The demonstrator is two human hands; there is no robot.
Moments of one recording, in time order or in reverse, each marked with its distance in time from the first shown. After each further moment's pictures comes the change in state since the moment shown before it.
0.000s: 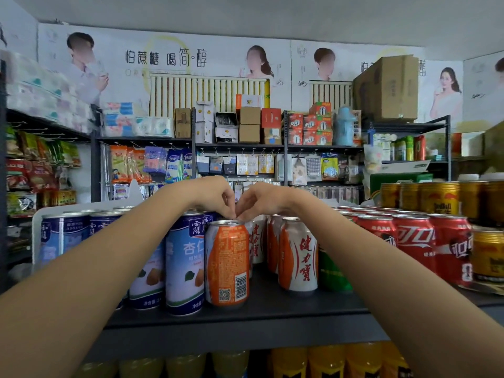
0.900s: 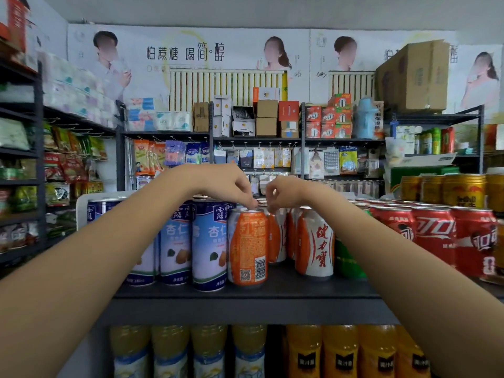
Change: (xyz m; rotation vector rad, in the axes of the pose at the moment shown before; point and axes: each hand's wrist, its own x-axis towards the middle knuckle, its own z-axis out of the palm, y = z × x) left_hand -0.048 0.017 -0.013 0.018 -0.023 0.028; right_hand -0.013 -0.004 0.005 -0.305 0.093 0.102
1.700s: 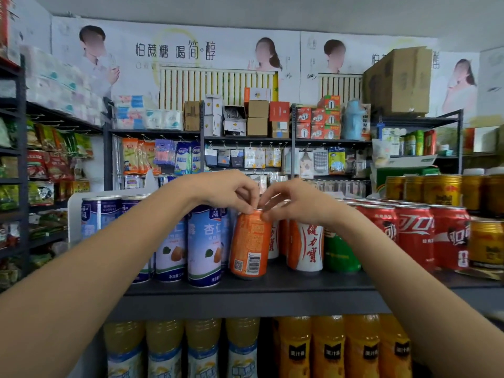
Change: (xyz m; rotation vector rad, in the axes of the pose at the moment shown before) left_hand -0.003 0.006 0.012 -0.186 -0.011 0.140; right_hand -0.072 -0.012 0.002 0.410 0.130 -0.139
